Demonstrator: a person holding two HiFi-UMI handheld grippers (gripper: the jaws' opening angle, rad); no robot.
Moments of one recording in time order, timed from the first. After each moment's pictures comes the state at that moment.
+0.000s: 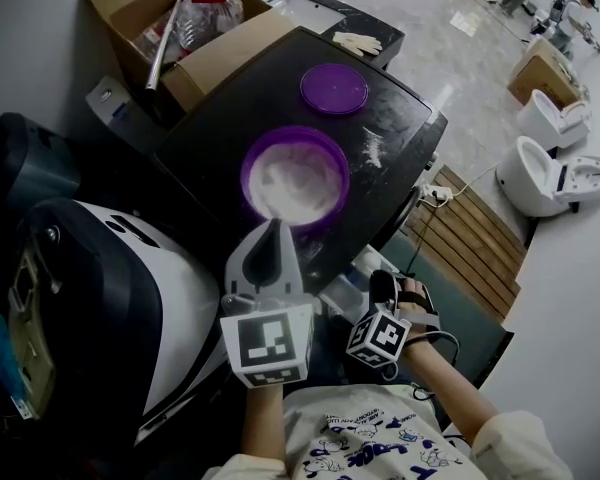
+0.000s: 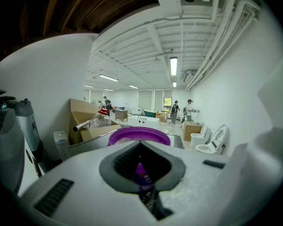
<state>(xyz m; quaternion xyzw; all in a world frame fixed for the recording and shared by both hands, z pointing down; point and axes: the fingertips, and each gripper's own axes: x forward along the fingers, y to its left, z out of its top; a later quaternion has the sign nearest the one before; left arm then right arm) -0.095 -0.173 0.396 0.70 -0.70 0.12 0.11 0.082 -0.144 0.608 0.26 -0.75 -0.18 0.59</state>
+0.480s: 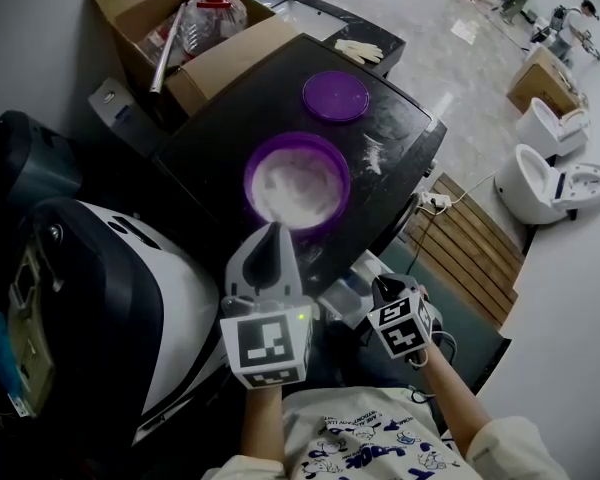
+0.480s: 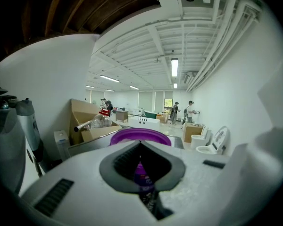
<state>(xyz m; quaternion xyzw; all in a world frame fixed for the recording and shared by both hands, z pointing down) -0.099 -0.171 0.392 0.69 -0.70 0.11 0.11 0.090 -0.146 0.594 0.31 -0.81 0.12 0.48</state>
